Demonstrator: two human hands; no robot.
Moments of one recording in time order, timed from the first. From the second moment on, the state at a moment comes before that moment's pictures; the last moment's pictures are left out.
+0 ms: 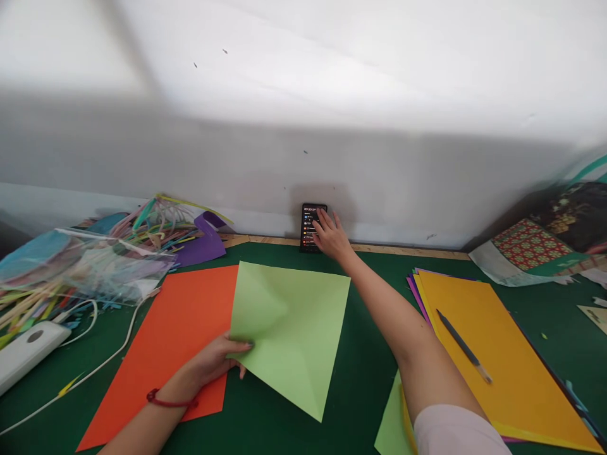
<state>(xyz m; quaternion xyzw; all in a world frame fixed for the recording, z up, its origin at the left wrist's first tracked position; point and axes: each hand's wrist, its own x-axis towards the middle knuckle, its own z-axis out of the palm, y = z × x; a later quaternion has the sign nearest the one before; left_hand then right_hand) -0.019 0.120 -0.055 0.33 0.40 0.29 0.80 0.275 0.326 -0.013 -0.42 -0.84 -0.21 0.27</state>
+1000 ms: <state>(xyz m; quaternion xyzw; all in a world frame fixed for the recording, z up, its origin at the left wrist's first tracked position) 0.037 0.084 -0.005 0.43 0.45 0.52 0.59 0.284 0.127 0.029 -0.49 -0.54 0.40 0.55</state>
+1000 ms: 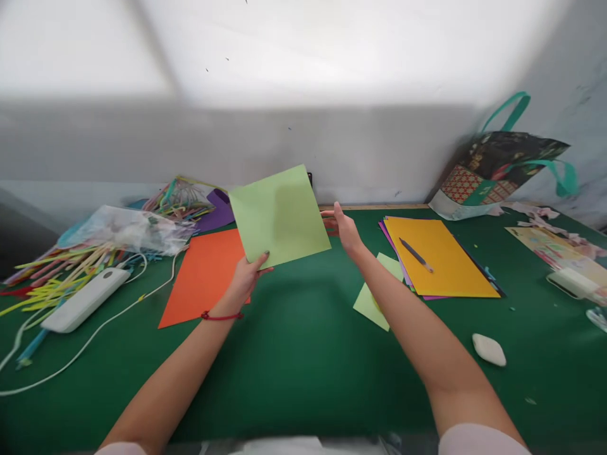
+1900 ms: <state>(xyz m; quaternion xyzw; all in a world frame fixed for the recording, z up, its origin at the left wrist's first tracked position) 0.025 0.043 -0.012 0.58 0.46 0.39 0.55 0.255 0.021 -0.020 -0.53 -0.37 0.46 0.61</state>
